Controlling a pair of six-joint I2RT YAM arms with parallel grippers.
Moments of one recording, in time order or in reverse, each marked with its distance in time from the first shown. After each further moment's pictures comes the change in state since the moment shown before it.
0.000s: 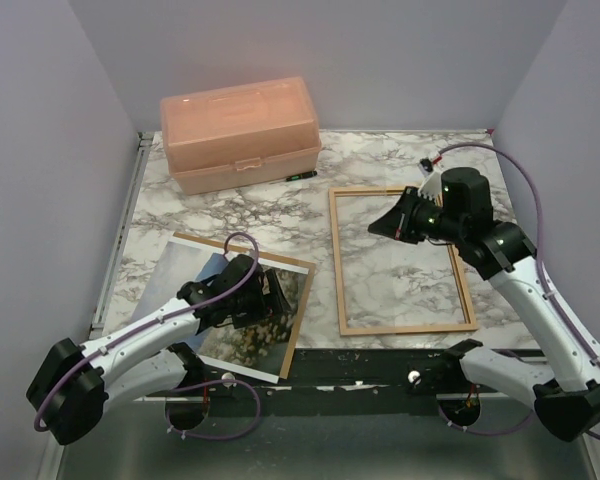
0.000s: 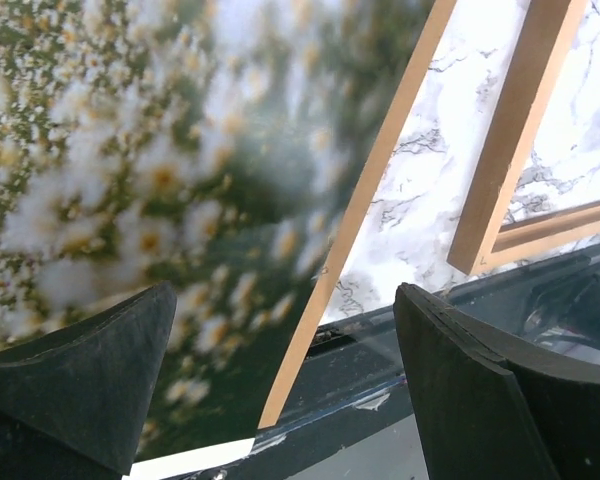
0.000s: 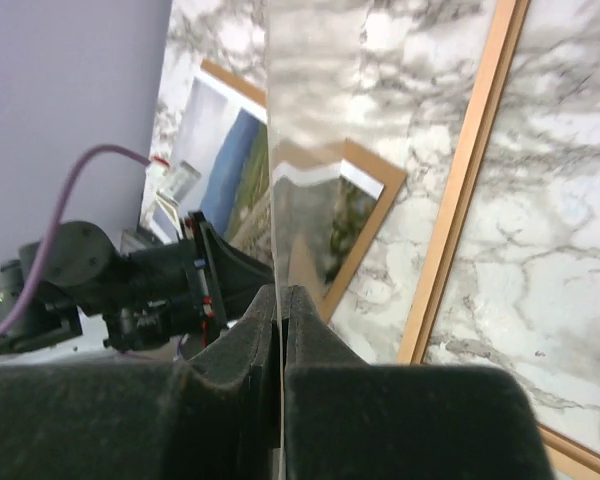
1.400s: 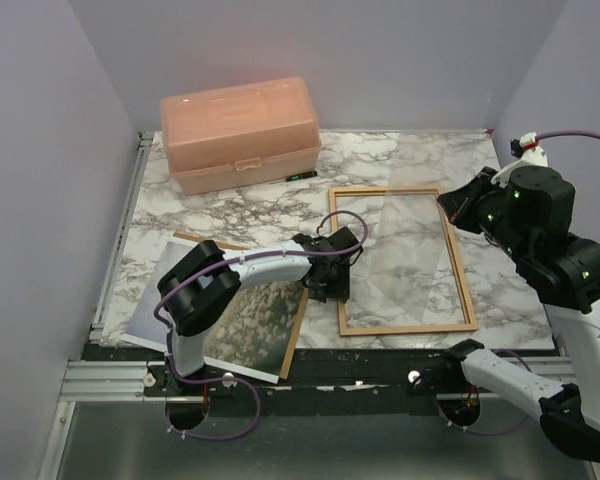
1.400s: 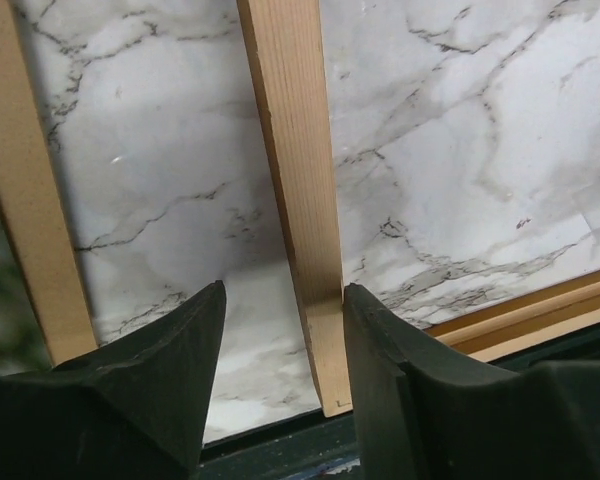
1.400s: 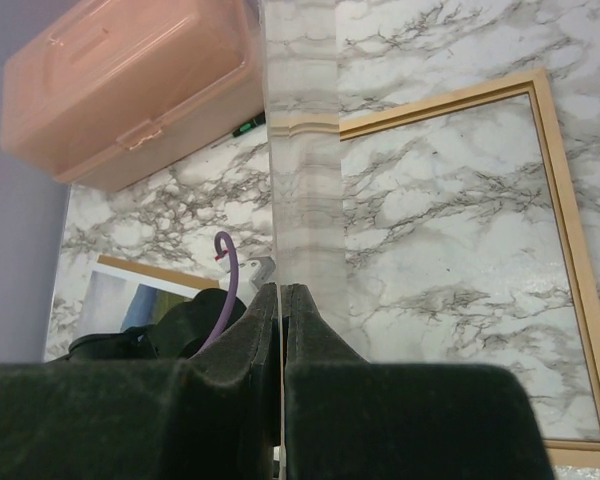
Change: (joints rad) left arm -0.223 0.892 0.751 -0.087 -0.049 0.089; right arm 0.000 -0.112 0.409 -0.341 0.610 -0.068
